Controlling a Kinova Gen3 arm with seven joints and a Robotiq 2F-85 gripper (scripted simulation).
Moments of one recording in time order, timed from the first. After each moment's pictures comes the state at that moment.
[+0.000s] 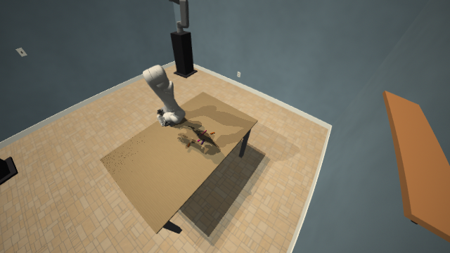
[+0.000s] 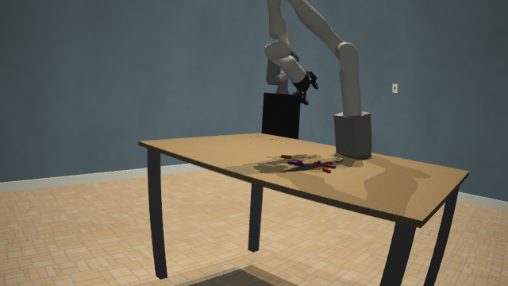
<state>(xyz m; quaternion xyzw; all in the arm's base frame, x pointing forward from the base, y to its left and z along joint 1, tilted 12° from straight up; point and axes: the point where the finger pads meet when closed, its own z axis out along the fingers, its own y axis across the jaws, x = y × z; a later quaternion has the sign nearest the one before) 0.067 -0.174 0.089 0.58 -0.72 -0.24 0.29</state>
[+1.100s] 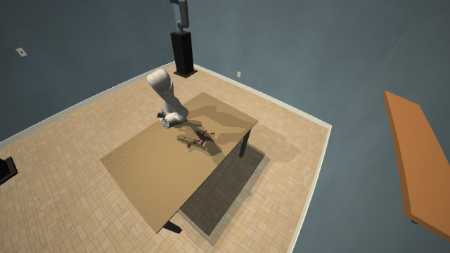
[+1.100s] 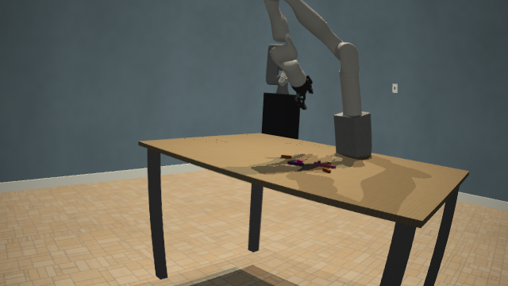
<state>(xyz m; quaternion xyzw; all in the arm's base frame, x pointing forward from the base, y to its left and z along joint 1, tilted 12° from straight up) 0.083 -0.187 0.070 0.67 -0.65 -0.20 0.30</state>
